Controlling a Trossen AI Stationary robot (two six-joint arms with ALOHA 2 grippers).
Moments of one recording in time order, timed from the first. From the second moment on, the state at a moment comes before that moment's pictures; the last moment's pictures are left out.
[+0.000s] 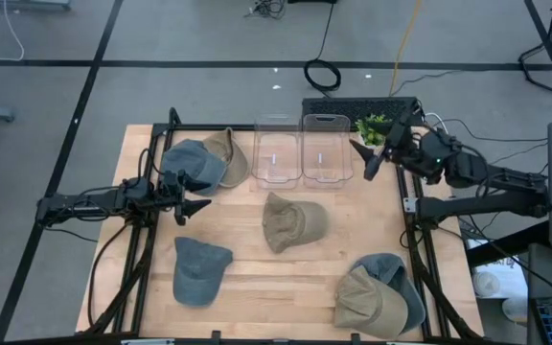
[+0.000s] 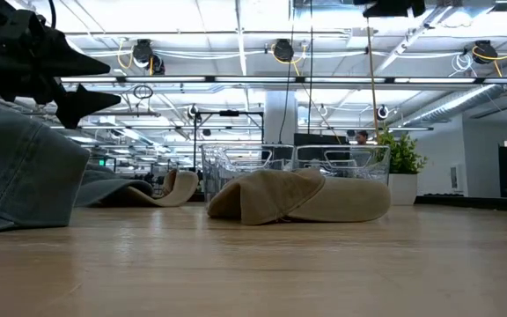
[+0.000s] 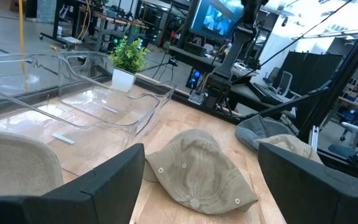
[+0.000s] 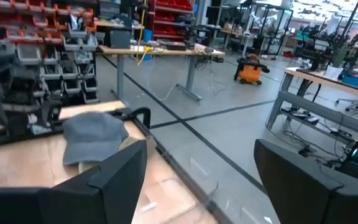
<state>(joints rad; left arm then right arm) 0.07 0.07 0.02 0.06 -0.07 -0.35 -0.14 0.77 0.95 -0.28 0.48 -0.06</state>
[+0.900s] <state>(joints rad) 0.07 0.07 0.02 0.06 -0.07 -0.35 0.24 1.02 1.31 -0.28 0.90 -0.12</state>
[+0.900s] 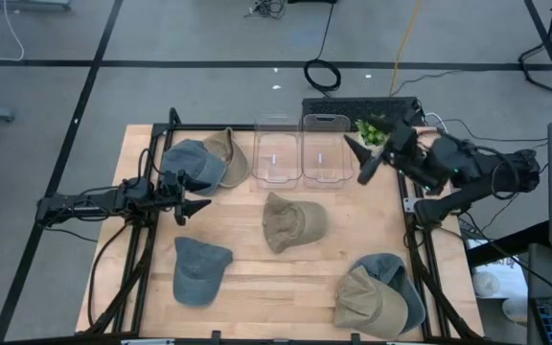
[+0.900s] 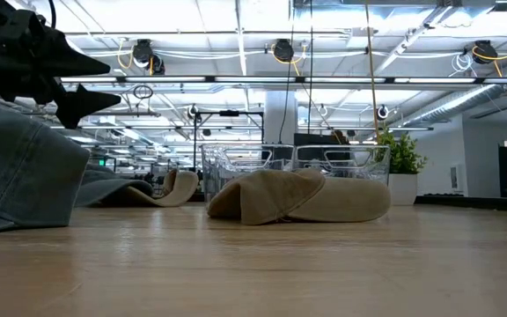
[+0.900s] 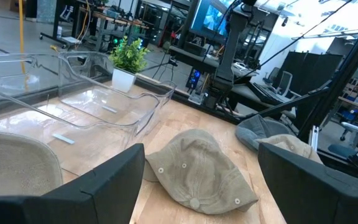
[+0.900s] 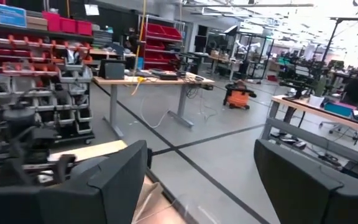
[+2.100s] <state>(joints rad) 0.07 0.07 0.02 0.06 -0.07 -0.35 0.97 1.35 1.31 0.17 1.44 -0.18</state>
